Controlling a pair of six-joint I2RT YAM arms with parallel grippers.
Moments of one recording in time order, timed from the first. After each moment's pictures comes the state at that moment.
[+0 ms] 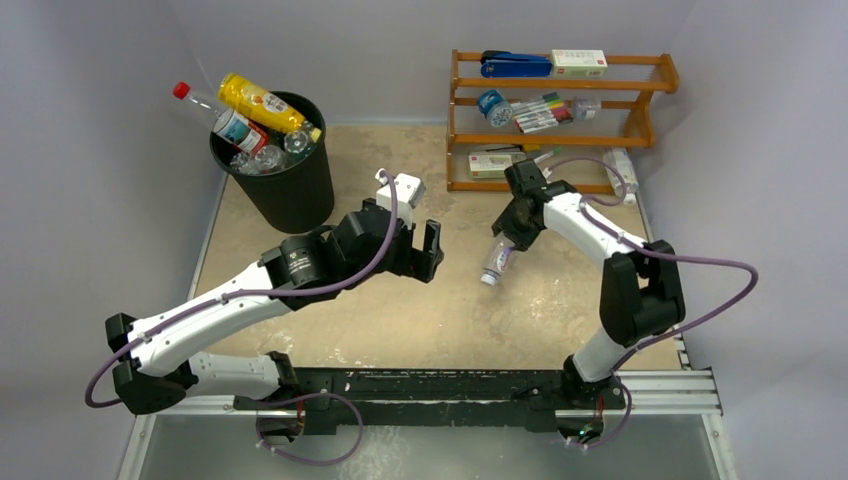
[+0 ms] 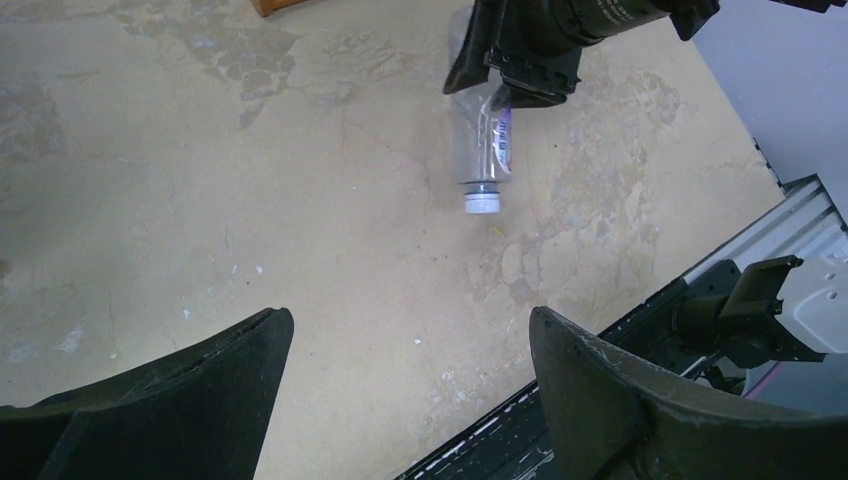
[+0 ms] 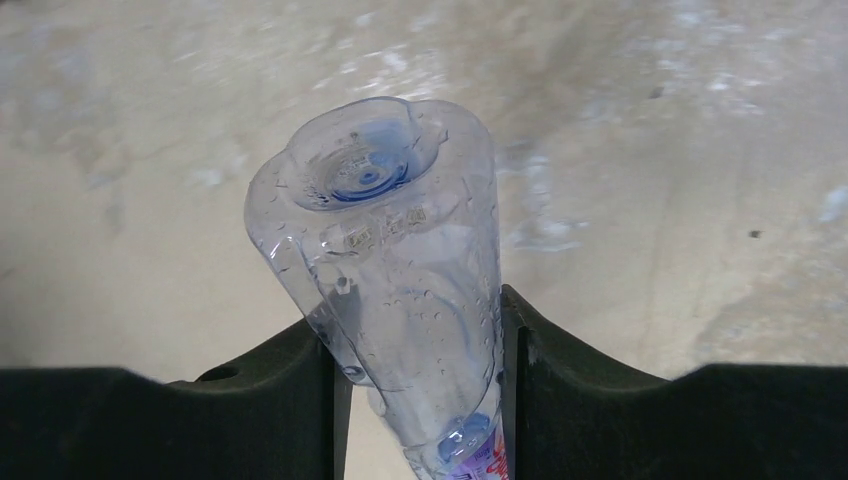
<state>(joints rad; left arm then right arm) -1.09 1.17 1.32 -0.68 -0.37 -0.50 0.32 1.65 1.19 -0.78 0.18 0.98</state>
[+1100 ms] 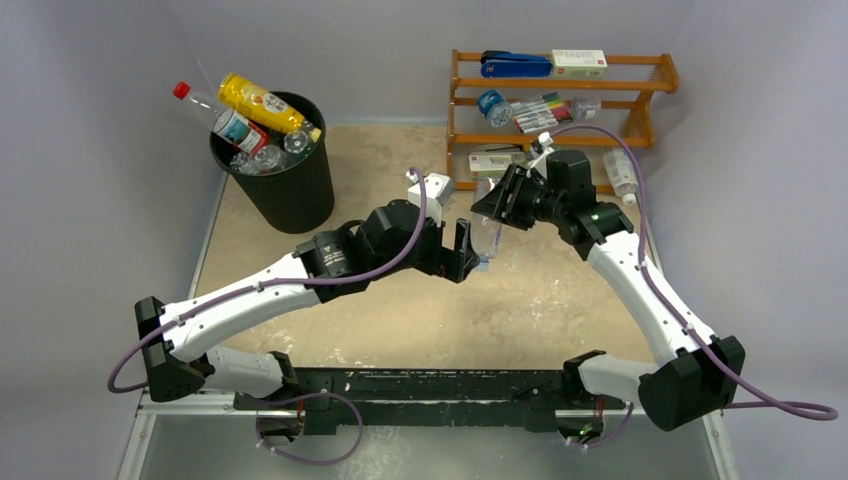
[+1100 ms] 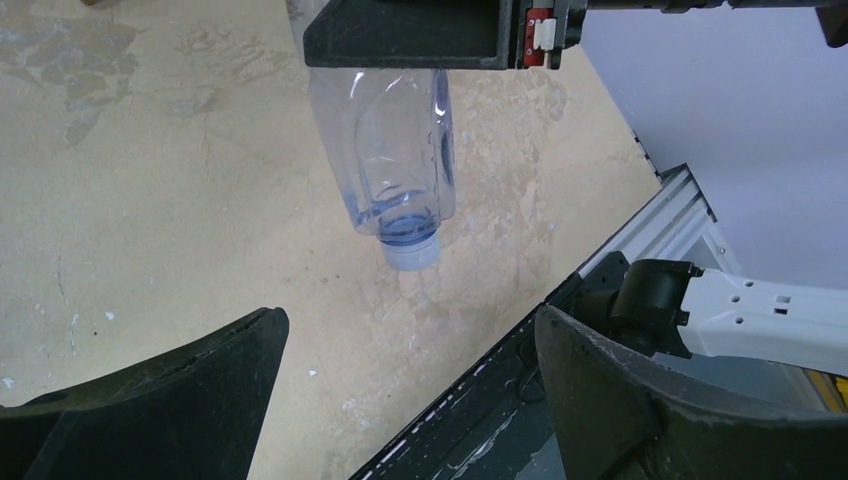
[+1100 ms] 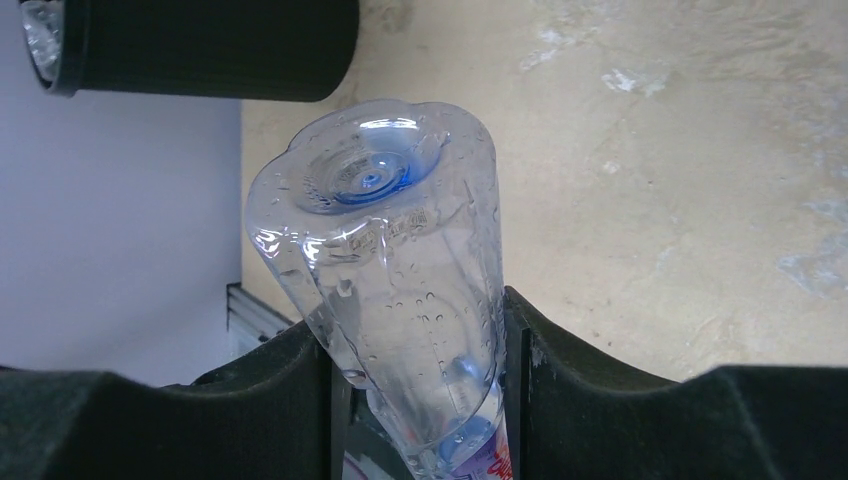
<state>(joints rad) -1.09 1.29 1.32 -0.51 -0.19 -0.57 0.34 1.21 1.14 -0.54 -0.31 0.69</state>
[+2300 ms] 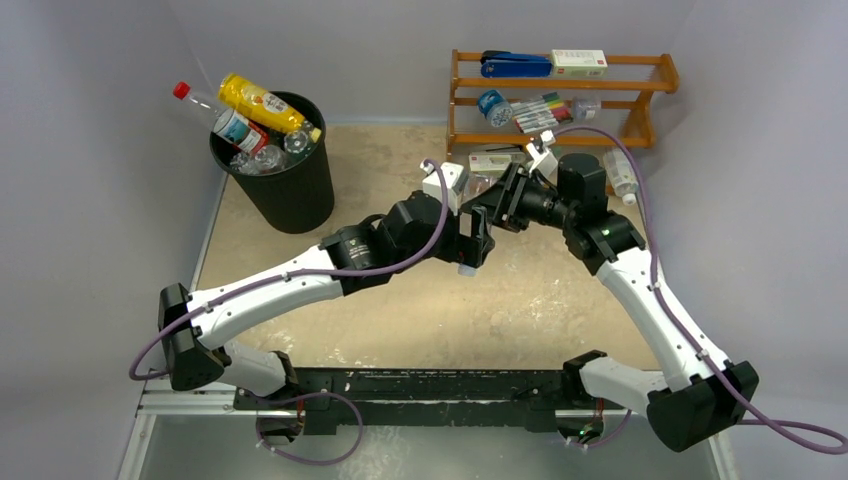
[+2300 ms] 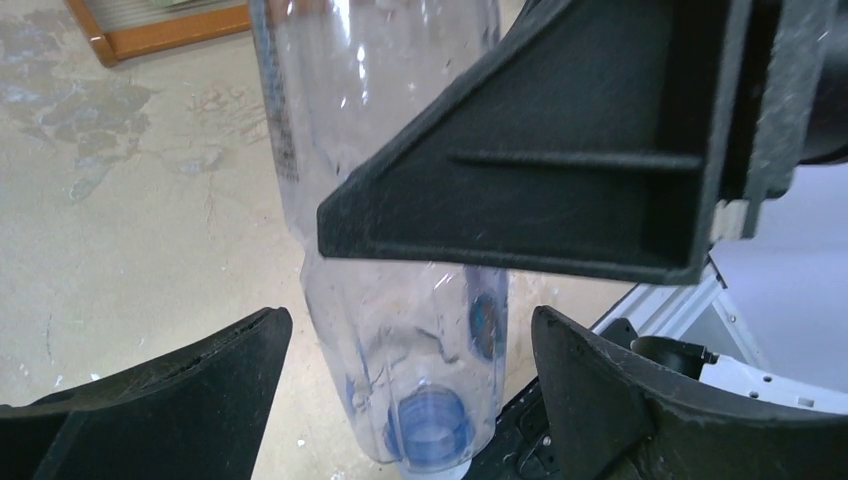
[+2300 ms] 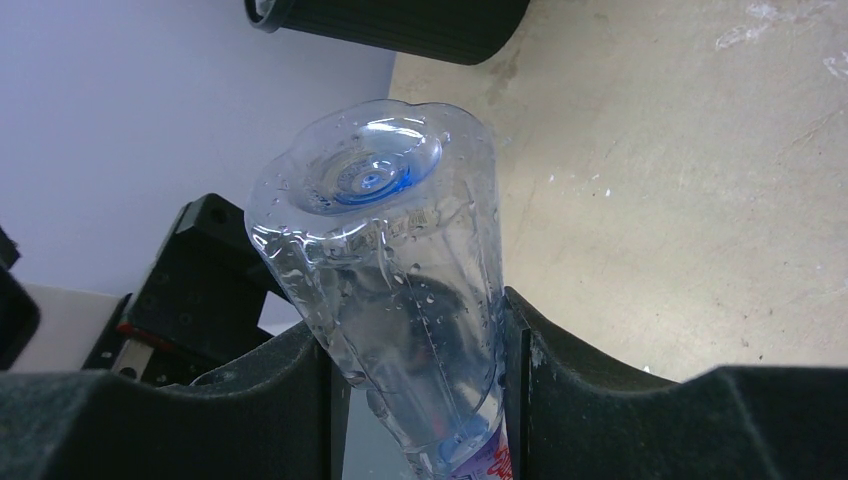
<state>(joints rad) -1.09 1.40 1.35 -0.39 -0.26 -0.57 0.37 1.11 1.12 -0.41 -0.53 0.83</state>
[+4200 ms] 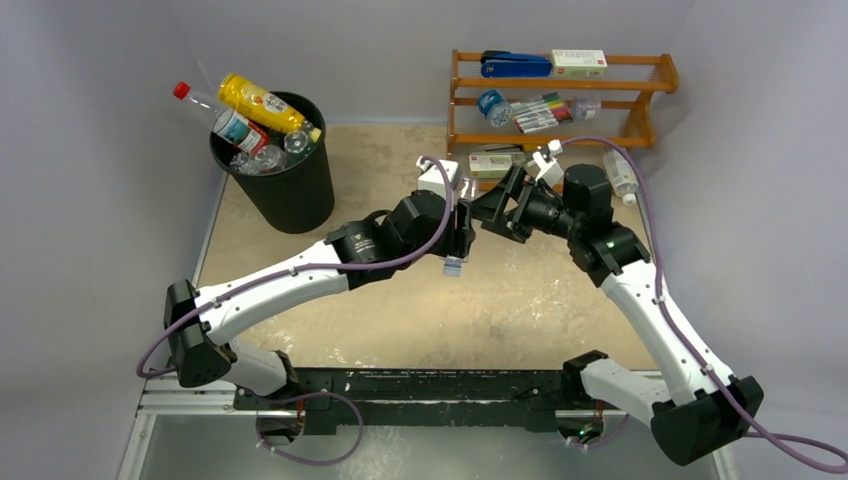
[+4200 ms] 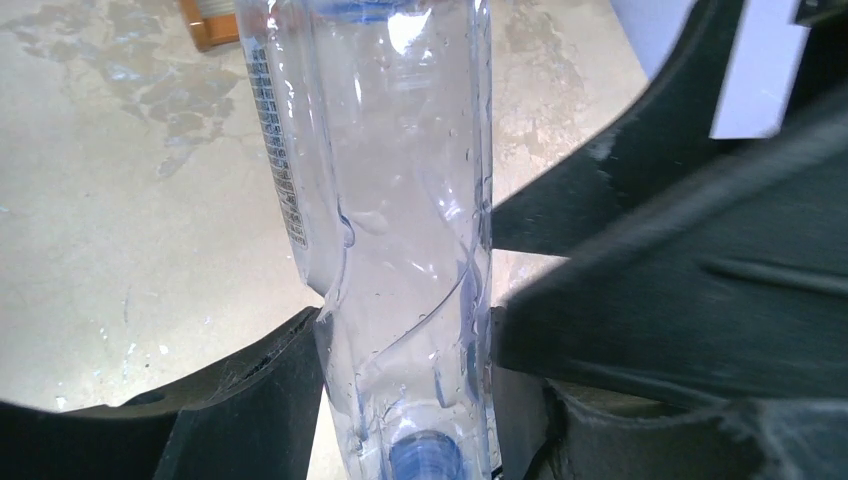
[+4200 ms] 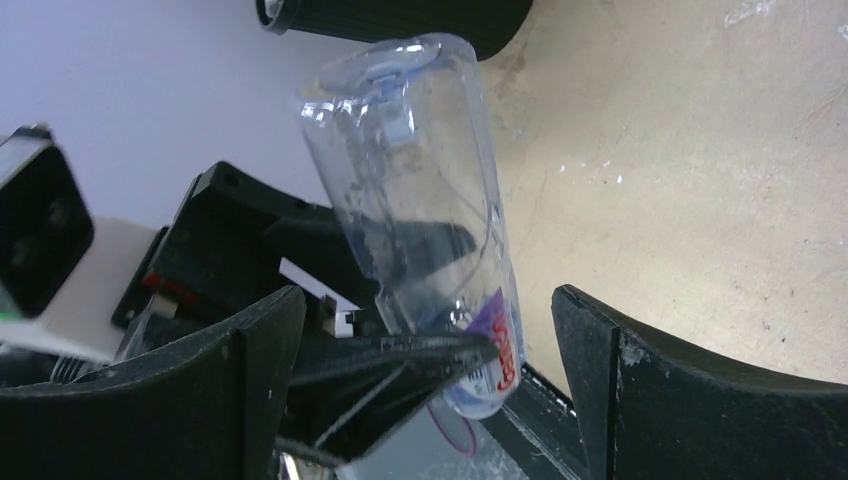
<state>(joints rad) -1.07 1.44 1.38 -0.45 -0.36 -0.58 0.37 1.05 1.04 -0.39 -0.54 0.89</state>
